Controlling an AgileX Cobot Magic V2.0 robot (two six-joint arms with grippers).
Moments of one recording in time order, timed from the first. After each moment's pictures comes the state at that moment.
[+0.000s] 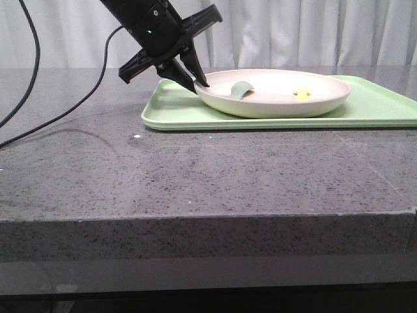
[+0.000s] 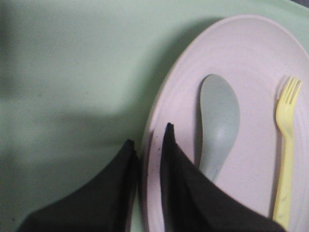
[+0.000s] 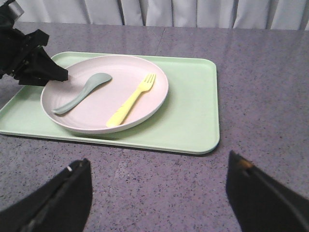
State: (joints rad) left arm -0.40 2.18 -1.98 -0.51 0.81 -0.20; right arm 0.08 0.48 -0.59 0.19 0.48 -0.10
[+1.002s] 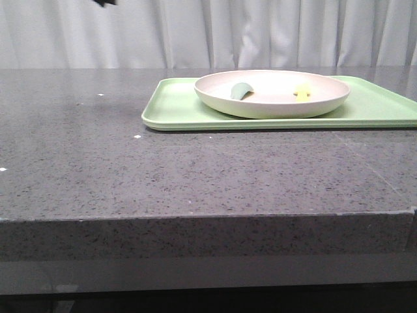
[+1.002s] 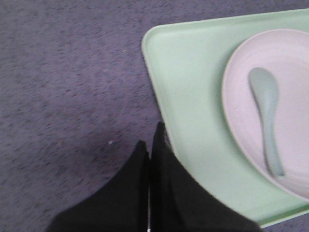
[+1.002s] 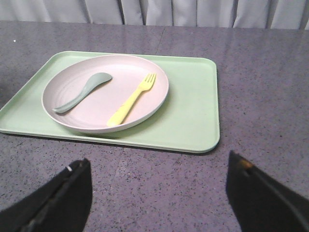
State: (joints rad) left arm -0.32 1.72 -1.75 -0.07 0.95 -0.12; right arm 0.08 0.48 -0.59 0.19 0.48 -0.10
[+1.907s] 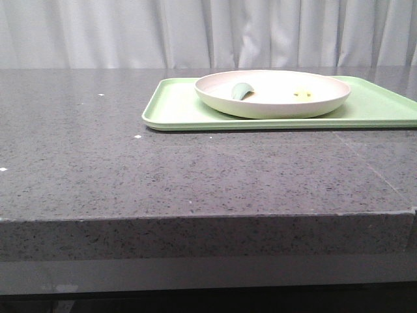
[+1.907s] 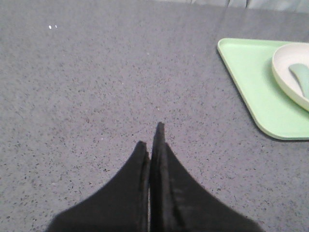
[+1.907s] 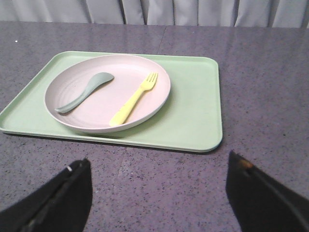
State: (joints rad) left arm -0.16 0.54 -0.55 0.01 0.44 -0.13; right arm 0.08 0.49 -0.59 0.22 0.49 -0.10
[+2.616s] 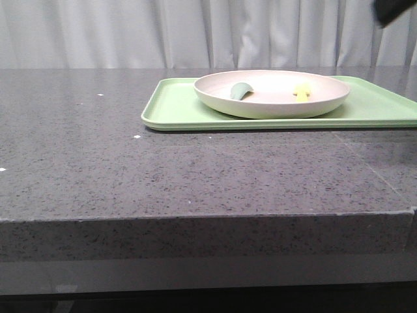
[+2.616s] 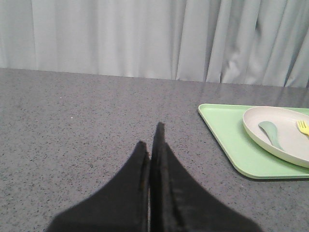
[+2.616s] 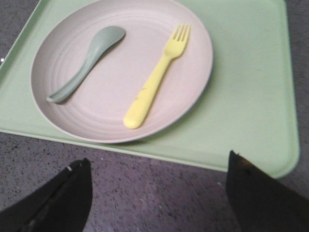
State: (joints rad) left arm -0.16 0.22 -0.48 0.02 0.43 -0.13; right arm 0.18 1.19 -0.96 0.27 0.52 -0.10
